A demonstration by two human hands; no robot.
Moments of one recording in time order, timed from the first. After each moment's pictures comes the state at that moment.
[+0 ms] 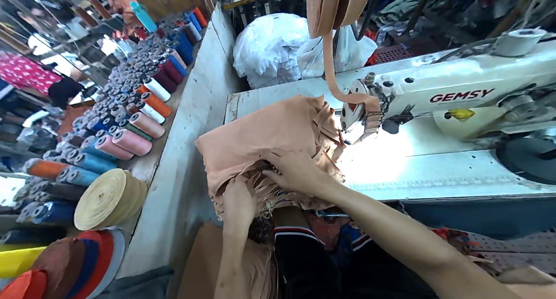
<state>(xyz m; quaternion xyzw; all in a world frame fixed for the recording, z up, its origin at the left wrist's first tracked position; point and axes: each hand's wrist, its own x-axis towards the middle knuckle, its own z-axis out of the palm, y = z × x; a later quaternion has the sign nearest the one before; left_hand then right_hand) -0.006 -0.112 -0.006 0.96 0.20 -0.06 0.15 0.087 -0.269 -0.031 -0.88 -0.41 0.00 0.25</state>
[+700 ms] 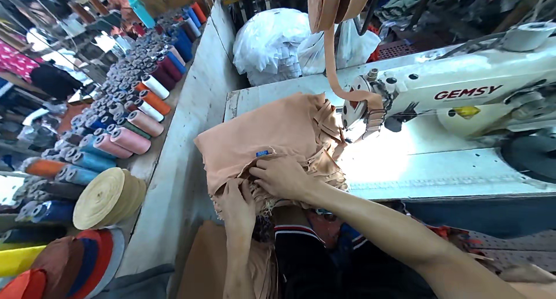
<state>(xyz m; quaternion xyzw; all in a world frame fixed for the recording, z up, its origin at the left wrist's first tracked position) -0.028 -0.109 -0.051 0.94 0.15 0.22 0.19 0.079 -0.246 -0.042 -0.83 -0.51 0.00 0.21</state>
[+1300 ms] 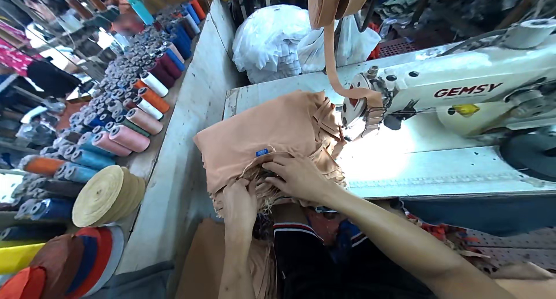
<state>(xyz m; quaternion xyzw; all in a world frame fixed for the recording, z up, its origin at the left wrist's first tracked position) -0.018 -0.122 -0.012 0.96 0.22 -0.01 0.16 0.072 -0.281 -0.055 -0.86 -0.44 -0.02 0.25</state>
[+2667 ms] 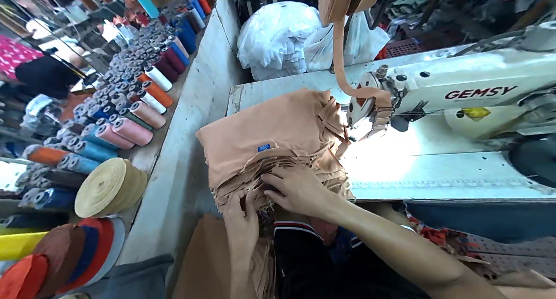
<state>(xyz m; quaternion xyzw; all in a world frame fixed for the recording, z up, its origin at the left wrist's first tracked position) -0.068 -0.115 -0.067 0.90 0.16 0.23 0.32 0.042 -0.275 -0.050 -0.85 -0.47 -0.03 0.23</state>
